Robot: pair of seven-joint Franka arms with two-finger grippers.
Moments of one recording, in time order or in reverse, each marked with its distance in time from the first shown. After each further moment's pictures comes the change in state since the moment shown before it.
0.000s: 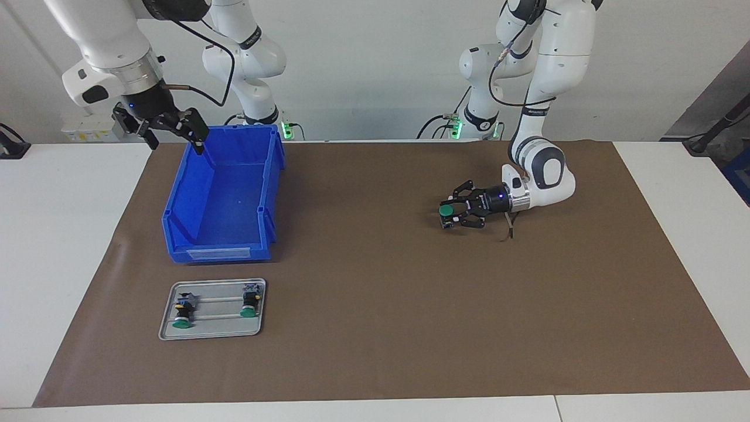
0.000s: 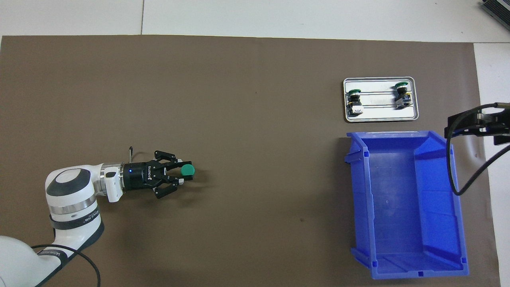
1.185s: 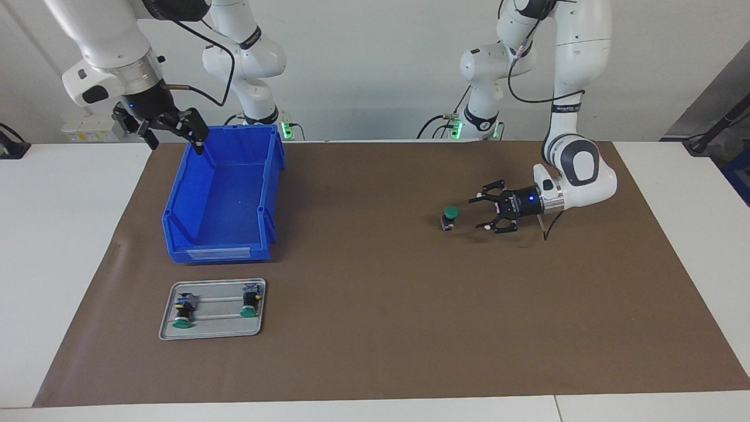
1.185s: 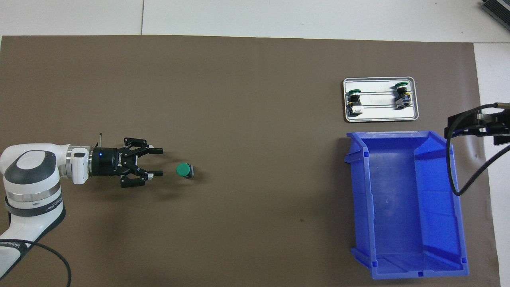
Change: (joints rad) left arm 0.090 -0.026 0.027 0.159 0.318 -0.001 -0.255; right arm 0.000 0.000 0.000 0.000 0.000 0.000 0.000
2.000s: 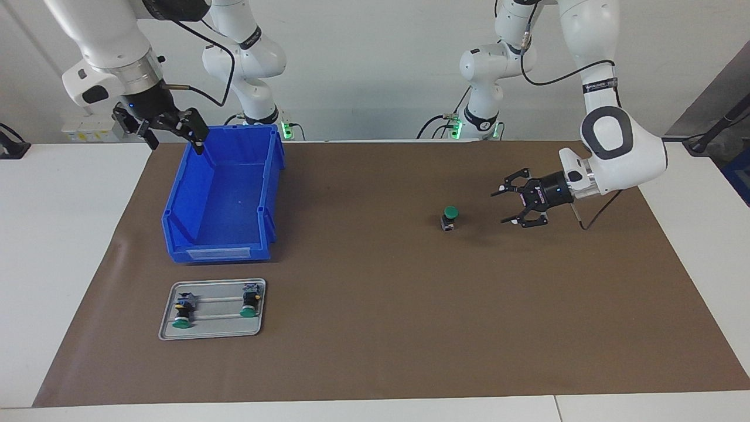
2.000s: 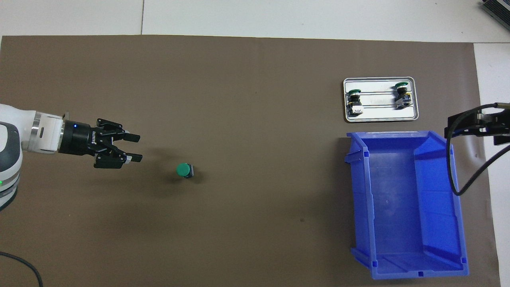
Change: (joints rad) left arm -0.026 -0.134 -0.016 0.214 0.369 0.000 -0.638; right arm 0.000 0.000 0.000 0.000 0.000 0.000 0.000
